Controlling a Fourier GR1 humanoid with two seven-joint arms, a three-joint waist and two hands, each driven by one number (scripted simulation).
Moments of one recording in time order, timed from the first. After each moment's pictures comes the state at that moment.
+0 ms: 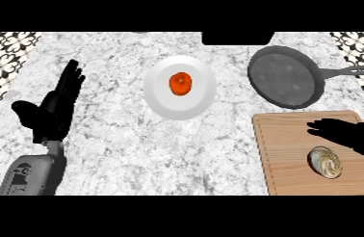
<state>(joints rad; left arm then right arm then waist) -0.22 0.23 0.04 -1.47 0.05 0.11 0.08 -0.13 -0.90 0.24 -1.28 0.73 0.31 -0.71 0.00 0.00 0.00</state>
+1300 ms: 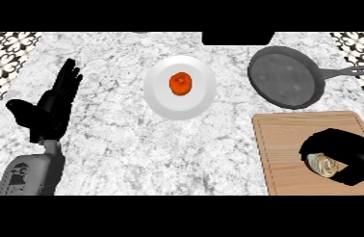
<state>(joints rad) -0.23 0.21 0.09 -1.48 0.02 0.07 0.09 -0.19 -0.69 0.22 -1.09 1.09 0.26 -0.83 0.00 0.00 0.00</state>
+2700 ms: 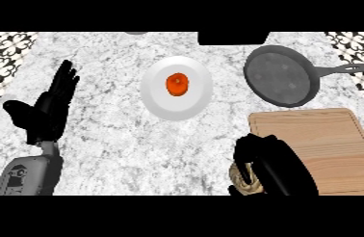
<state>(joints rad) -0.22 0.20 0.11 -1.49 0.01 0.07 0.10 0.09 -0.05 0.33 -2.03 1.19 0.33 -0.05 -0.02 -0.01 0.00</state>
